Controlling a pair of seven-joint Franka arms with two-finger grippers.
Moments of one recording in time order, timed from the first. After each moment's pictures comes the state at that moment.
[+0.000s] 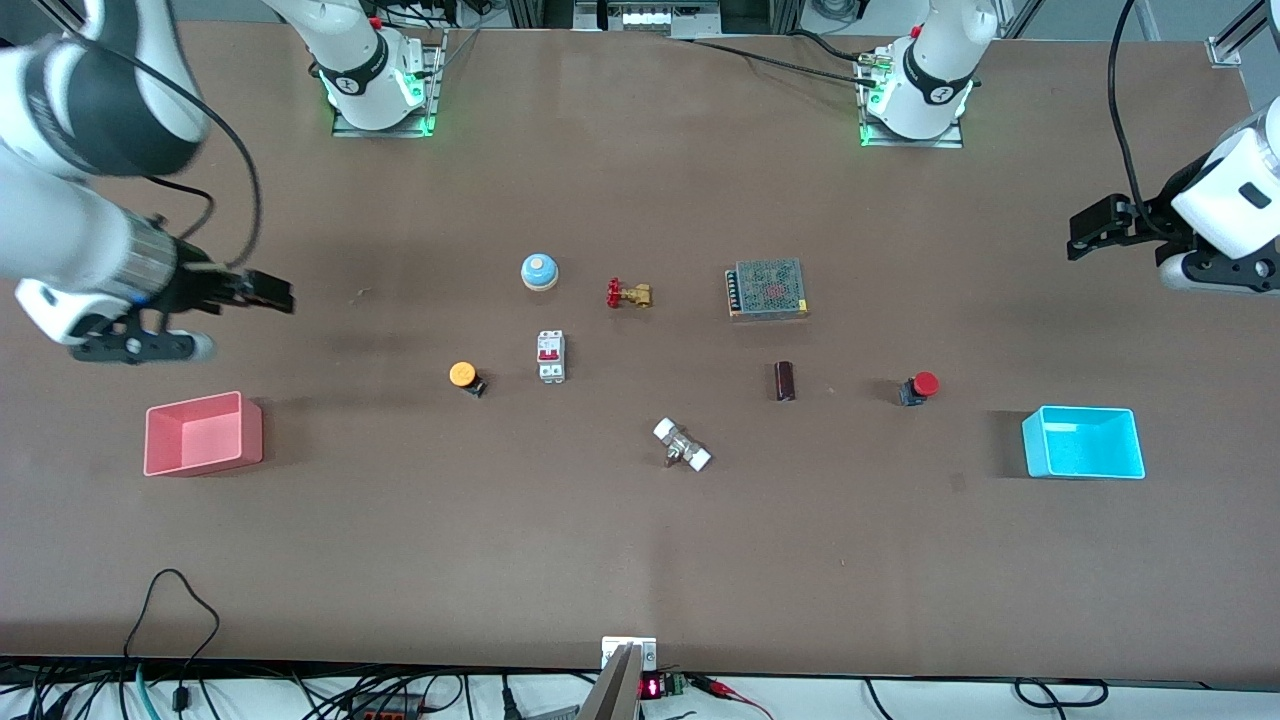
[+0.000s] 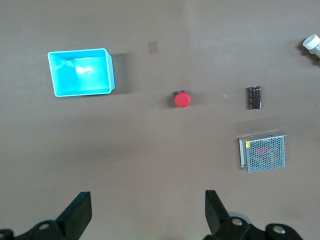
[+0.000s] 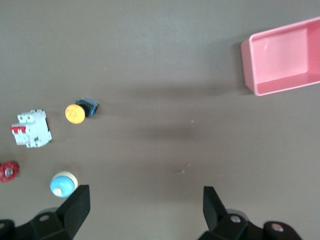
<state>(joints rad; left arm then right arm) -0.01 0.05 -0.02 -1.58 0.01 1.53 0.05 0.06 0.20 0.05 -1.69 0.05 1.74 0.16</state>
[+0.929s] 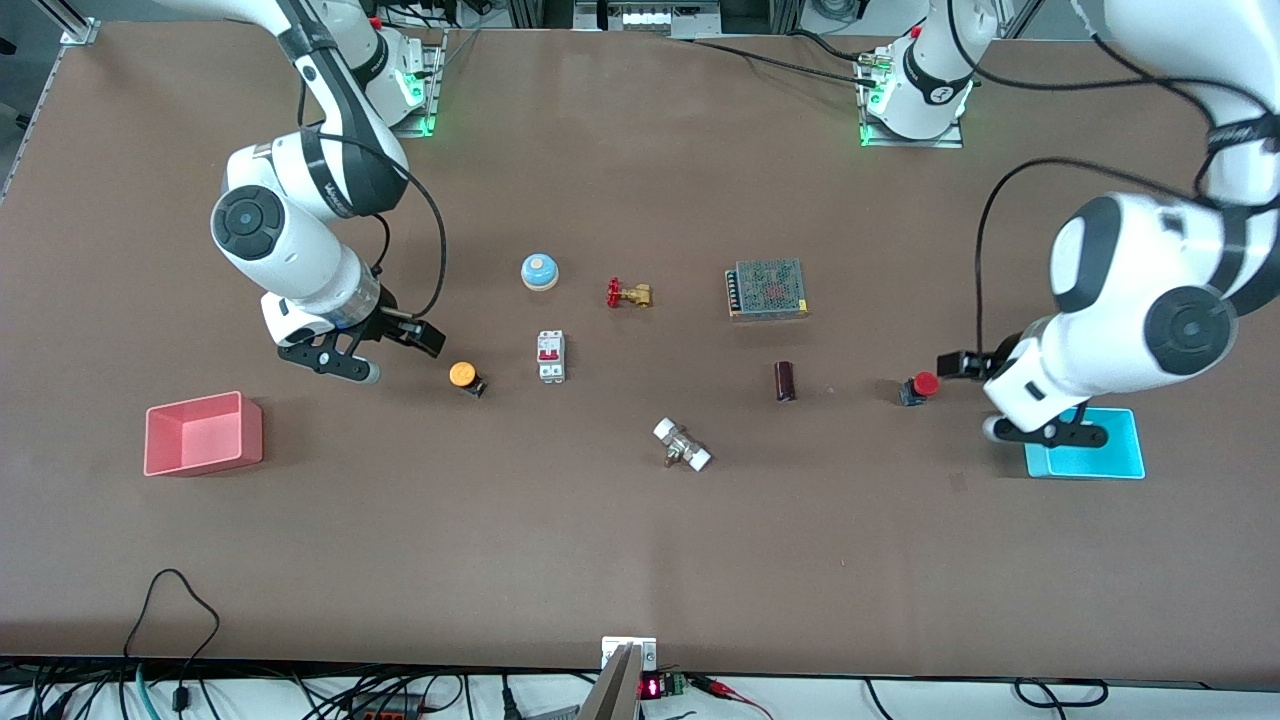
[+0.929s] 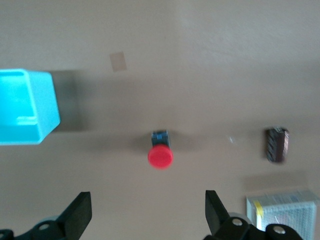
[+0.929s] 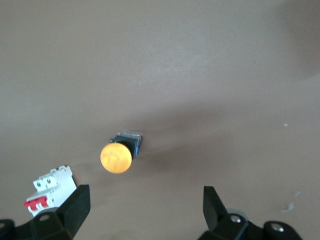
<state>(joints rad) -0.08 0.42 -0.02 -1.65 0.00 1.91 -0.07 0.14 0.26 0.18 -2.02 0.01 2.32 0.62</state>
